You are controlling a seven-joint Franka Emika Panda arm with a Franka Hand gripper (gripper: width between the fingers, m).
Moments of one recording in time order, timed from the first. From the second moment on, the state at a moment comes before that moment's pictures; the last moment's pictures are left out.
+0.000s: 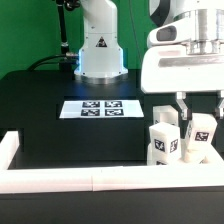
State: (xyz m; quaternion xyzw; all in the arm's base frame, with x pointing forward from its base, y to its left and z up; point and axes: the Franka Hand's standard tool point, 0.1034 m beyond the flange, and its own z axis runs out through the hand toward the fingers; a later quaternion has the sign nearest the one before) arm 0.630 0.125 0.095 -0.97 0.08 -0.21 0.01
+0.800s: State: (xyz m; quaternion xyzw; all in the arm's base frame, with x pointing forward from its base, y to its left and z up) arm 0.631 0.124 0.095 -0.97 0.07 -0.21 0.01
